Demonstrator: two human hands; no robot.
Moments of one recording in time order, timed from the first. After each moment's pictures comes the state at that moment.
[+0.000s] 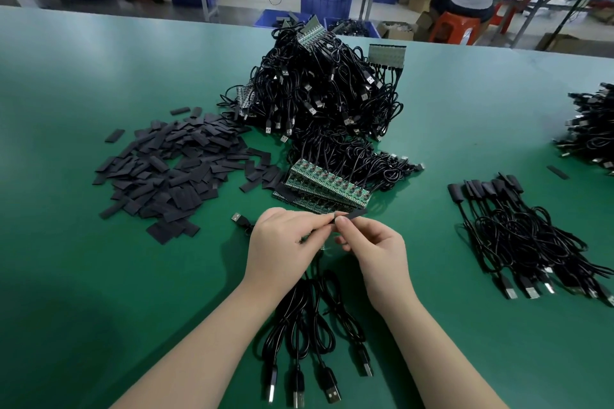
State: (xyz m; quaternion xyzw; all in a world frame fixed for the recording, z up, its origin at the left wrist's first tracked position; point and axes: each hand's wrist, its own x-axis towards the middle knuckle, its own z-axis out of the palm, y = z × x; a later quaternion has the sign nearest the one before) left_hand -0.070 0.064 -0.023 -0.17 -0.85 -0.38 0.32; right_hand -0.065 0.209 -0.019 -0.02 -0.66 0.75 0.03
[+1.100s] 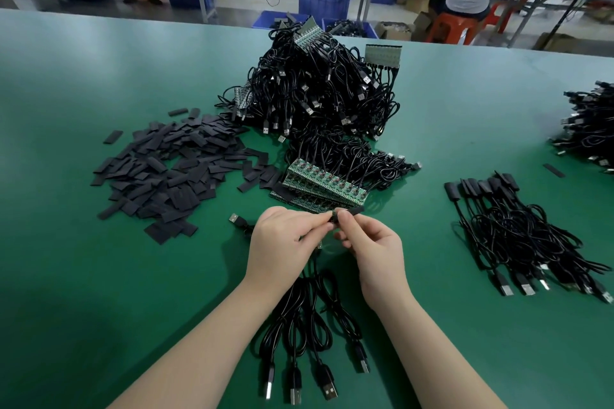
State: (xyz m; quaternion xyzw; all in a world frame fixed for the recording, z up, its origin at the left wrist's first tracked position) left_hand -0.072 0.067 -0.024 -0.17 -0.85 -0.39 0.31; right_hand -0.067 0.206 -0.024 -0.06 -0.63 0.78 0.02
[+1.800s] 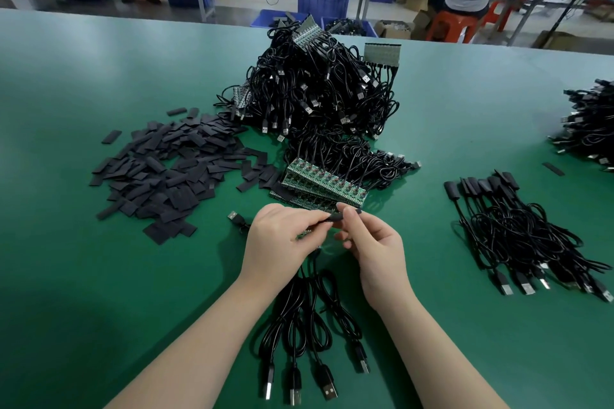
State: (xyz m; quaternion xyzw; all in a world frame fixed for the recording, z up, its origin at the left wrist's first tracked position) left_hand -0.075 0.063 -0.024 -0.19 -0.85 -0.38 0.33; right_hand -0.067 0.210 -0.025 -0.04 -0.62 0.79 0.01
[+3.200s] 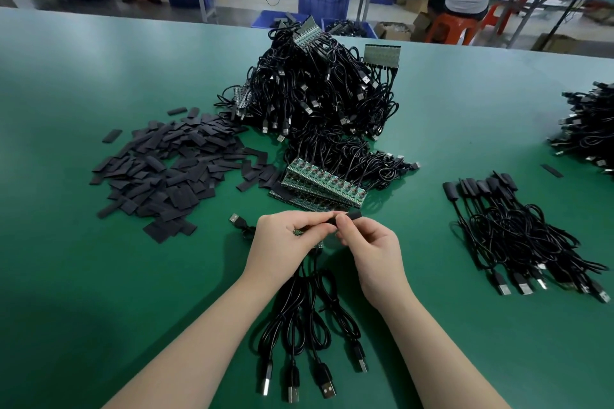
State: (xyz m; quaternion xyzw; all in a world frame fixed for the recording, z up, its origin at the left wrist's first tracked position) left_hand -0.073 0.065 -0.024 -0.13 -0.79 -0.59 0.14; right_hand -0.069 0.213 -0.029 -0.02 -0.70 0.71 0.04
